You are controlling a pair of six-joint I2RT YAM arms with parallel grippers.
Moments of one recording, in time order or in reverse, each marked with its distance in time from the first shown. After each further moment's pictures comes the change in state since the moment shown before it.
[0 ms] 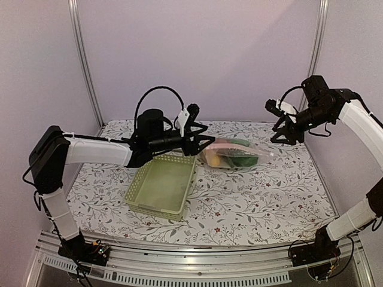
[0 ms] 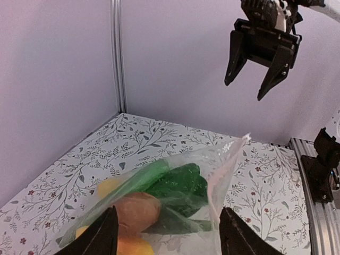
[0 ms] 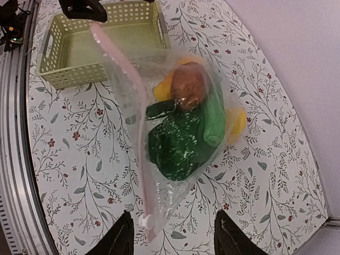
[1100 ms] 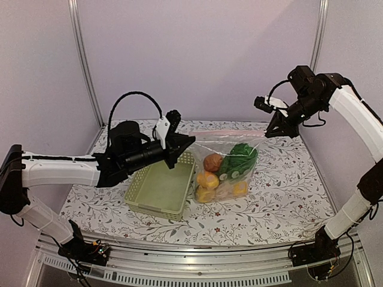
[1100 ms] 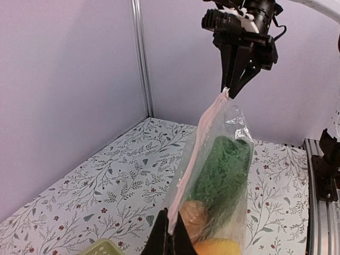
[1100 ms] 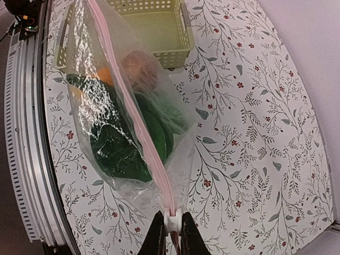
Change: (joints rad) left arm -0.121 -0.404 -0.314 -0.069 -0.308 0.045; right arm 0.105 0.132 0.264 -0.256 0.063 0.008
